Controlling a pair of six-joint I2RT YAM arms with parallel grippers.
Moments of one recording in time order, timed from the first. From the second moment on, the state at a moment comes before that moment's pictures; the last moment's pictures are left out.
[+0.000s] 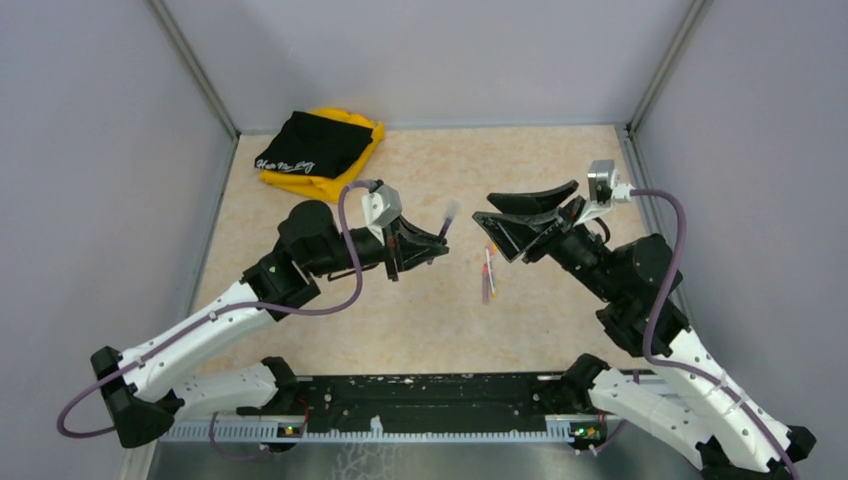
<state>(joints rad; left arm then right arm) -0.91 1.03 1.02 0.05 0.44 -0.12 0.74 0.64 0.92 0.12 -0.21 0.44</state>
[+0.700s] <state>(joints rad) -0.91 1.09 1.03 0.00 0.38 -0.12 0.74 0.87 1.08 -0.12 -0.14 0.55</state>
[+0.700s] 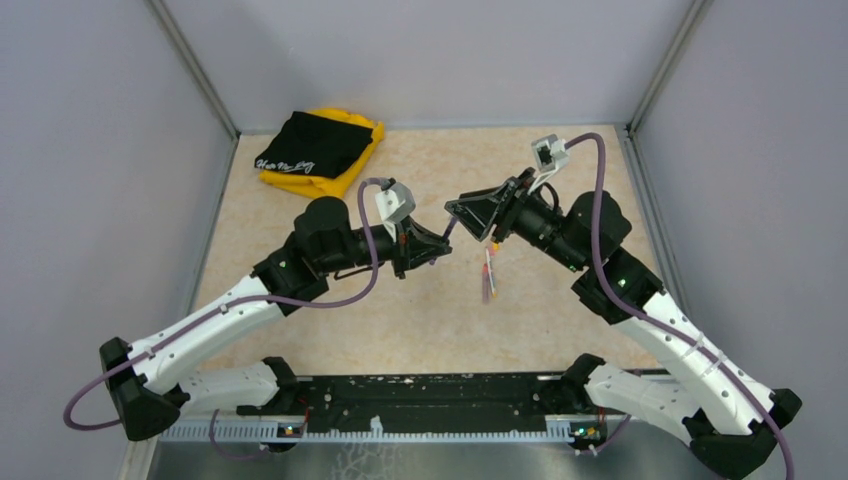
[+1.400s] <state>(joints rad) -0.91 1.11 1.04 -0.01 0.38 -0.15 0.74 0.87 1.08 -0.12 -0.18 0.52</state>
